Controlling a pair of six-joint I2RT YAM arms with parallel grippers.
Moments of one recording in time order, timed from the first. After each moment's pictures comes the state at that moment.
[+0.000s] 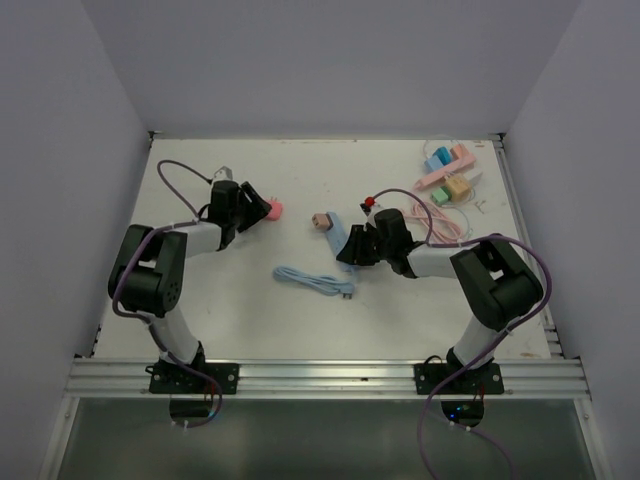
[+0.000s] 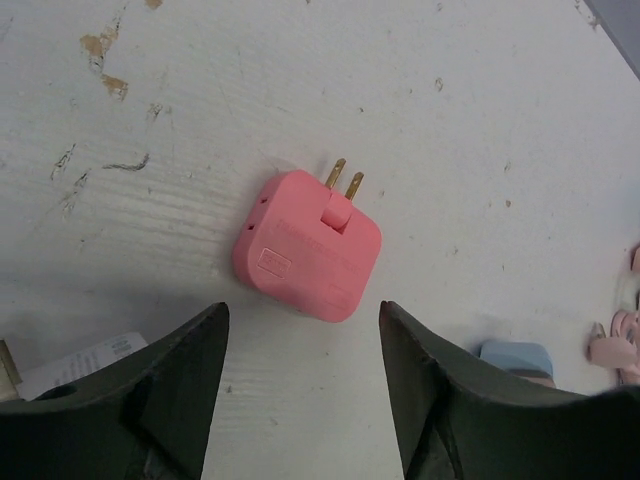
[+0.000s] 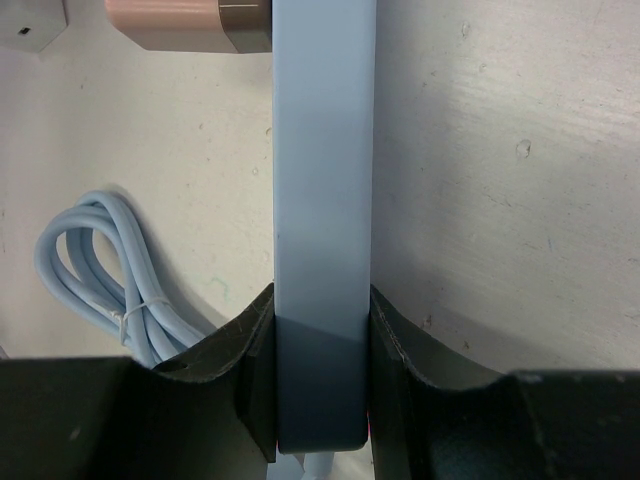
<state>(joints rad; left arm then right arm) -0.19 1.78 0.87 0.30 0.03 -0.76 0.50 1.73 0.73 0.29 -0.30 0.52</state>
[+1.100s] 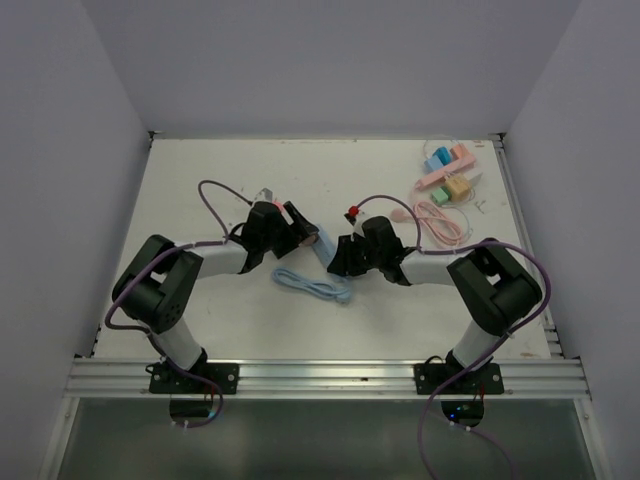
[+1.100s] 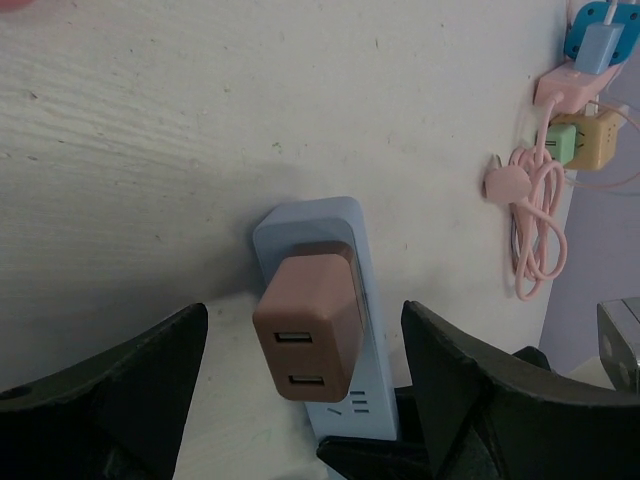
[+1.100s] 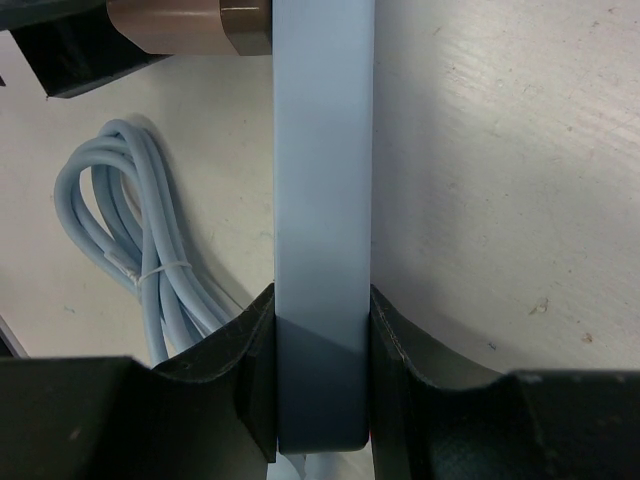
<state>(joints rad) -0.49 1.69 0.77 0.30 0.07 -1.02 0.61 1.71 0.72 0.28 -0.30 0.47</state>
